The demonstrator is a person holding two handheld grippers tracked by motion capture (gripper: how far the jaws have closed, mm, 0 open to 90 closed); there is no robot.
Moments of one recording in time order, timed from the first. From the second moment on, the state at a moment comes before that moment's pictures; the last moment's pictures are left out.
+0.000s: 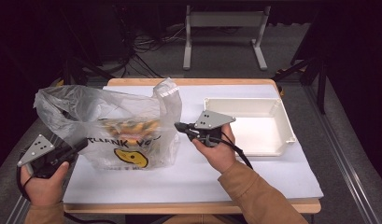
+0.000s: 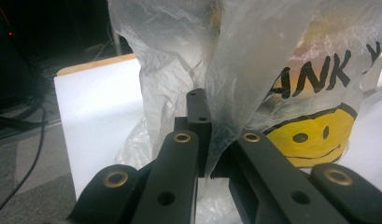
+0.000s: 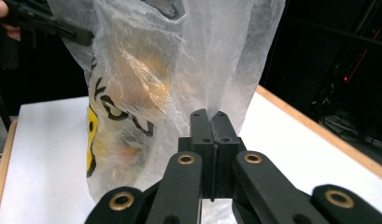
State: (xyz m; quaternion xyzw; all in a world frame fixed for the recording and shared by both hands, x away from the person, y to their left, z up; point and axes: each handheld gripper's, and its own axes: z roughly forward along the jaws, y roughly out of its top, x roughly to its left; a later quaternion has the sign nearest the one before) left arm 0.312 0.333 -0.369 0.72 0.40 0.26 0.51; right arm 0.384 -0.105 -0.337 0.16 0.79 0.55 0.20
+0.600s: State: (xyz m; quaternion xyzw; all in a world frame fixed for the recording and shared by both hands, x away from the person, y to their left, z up) left arm 0.323 0.326 -0.398 0.76 0.40 0.21 0.47; right arm 0.388 -0.116 -0.381 0.20 0.81 0.52 0.17
